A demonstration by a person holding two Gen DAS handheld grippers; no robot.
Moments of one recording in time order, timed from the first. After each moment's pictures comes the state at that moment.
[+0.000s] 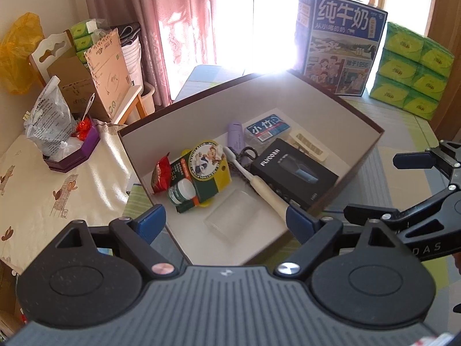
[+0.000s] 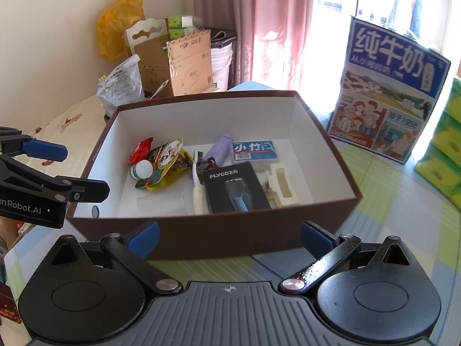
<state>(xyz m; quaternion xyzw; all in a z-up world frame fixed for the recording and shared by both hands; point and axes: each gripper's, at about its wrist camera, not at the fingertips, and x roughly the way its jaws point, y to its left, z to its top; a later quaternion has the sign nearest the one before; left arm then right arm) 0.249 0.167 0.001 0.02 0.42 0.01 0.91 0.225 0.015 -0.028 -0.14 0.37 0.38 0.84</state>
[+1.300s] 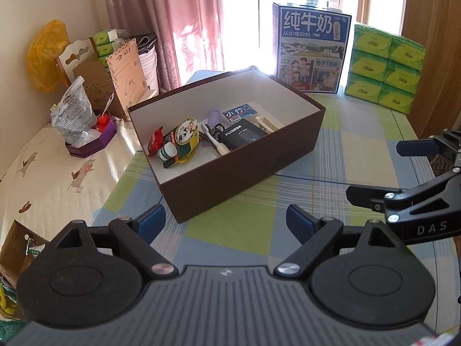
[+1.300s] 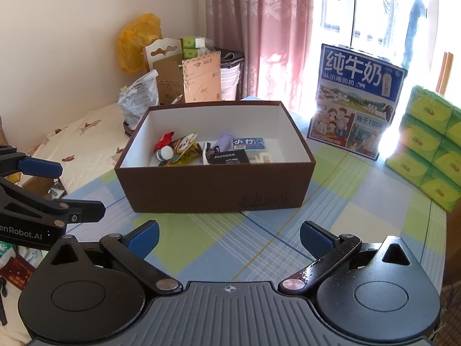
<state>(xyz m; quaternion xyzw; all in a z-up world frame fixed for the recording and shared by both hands) 0.112 0.070 0.033 0.02 0.39 0.06 0.92 0.135 -0.096 0.010 -0.14 0.32 0.41 0.84</state>
